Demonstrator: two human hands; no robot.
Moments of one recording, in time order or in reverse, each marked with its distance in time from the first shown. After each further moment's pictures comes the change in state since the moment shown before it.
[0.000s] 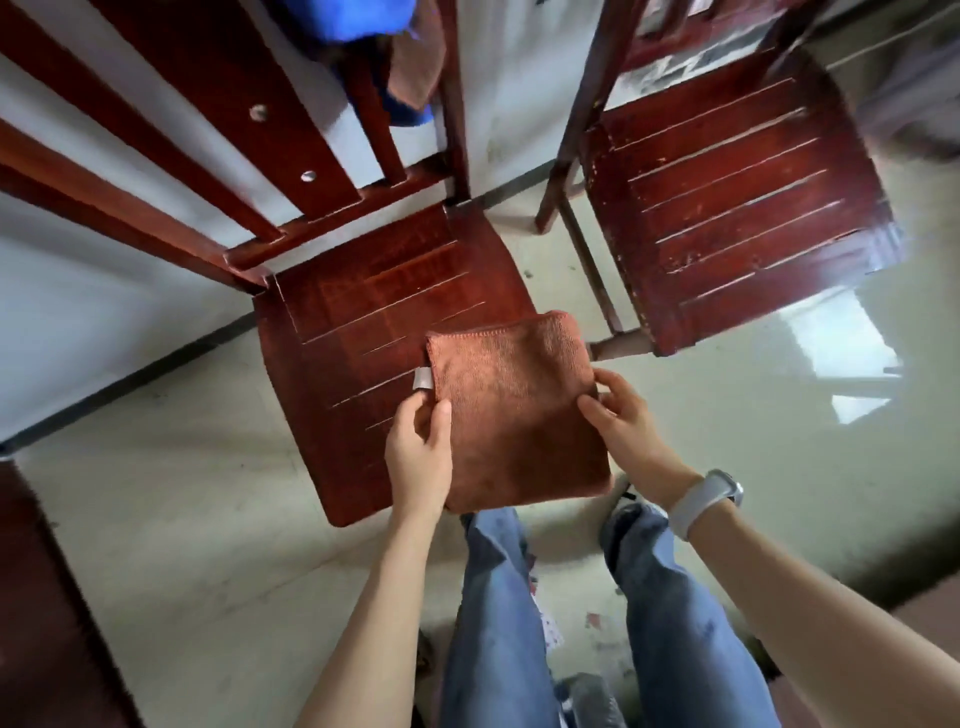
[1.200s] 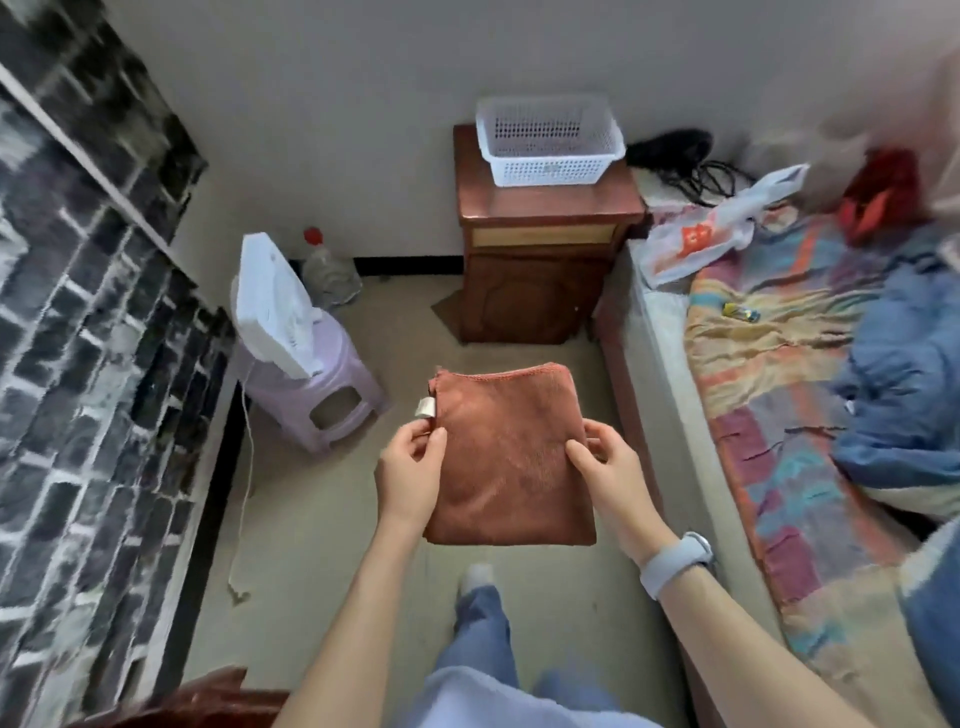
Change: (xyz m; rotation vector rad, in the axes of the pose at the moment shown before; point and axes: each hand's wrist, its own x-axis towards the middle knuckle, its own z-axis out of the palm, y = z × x) left_hand -0.348 0.557 0.752 0.258 -0.940 0.631; right_hand -0.059 0.028 -0.856 0.656 1.105 0.015
